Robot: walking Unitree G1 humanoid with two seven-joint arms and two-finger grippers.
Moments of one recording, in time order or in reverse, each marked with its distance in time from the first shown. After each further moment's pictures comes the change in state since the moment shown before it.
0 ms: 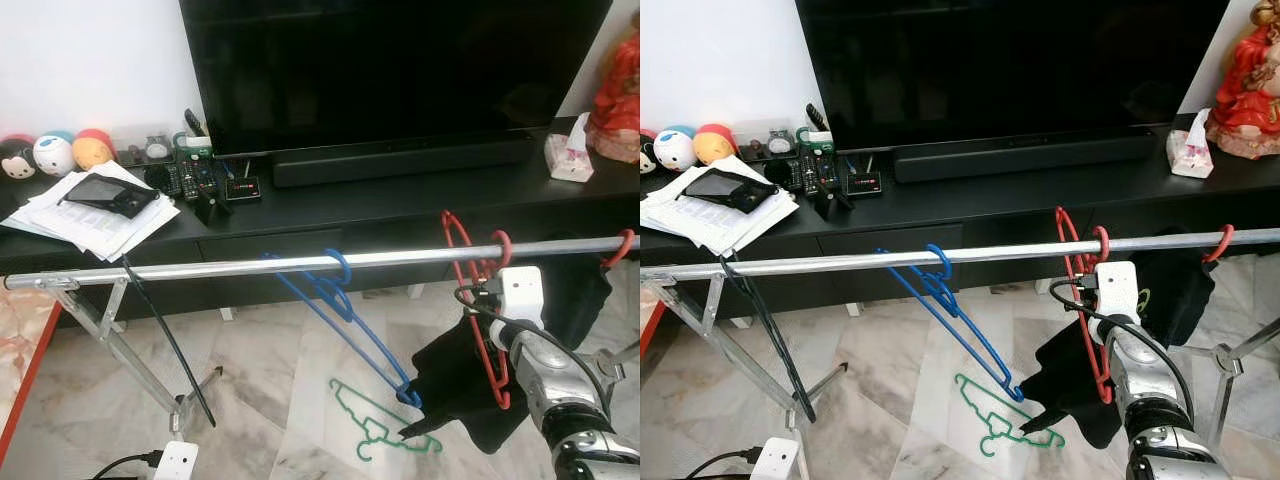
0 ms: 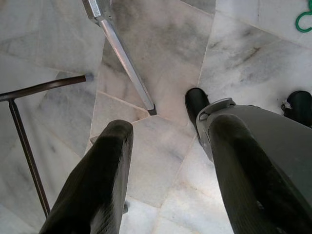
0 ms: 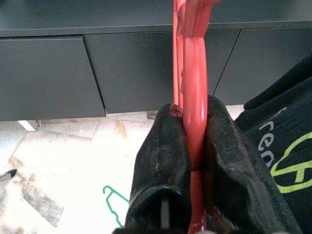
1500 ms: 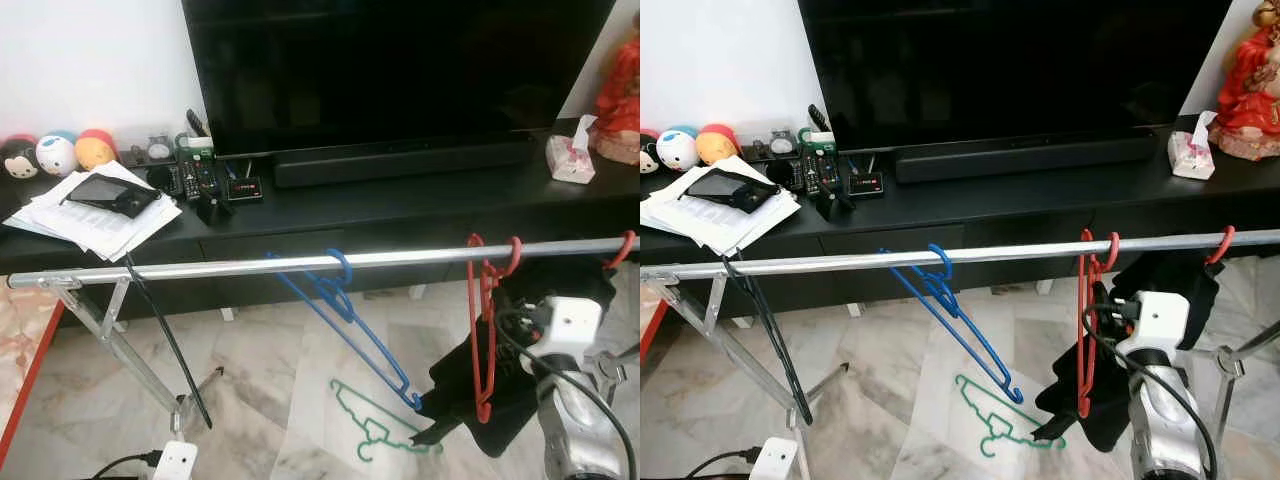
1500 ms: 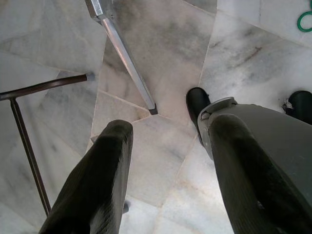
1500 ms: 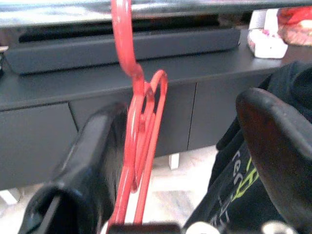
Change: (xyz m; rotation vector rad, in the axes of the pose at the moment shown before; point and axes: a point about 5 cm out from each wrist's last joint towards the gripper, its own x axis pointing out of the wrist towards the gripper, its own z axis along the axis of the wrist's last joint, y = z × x) left arm 0.000 0.001 -0.001 0.005 0.002 0.002; right arm -0.057 -0.013 -0.017 0.082 -0.318 -0.115
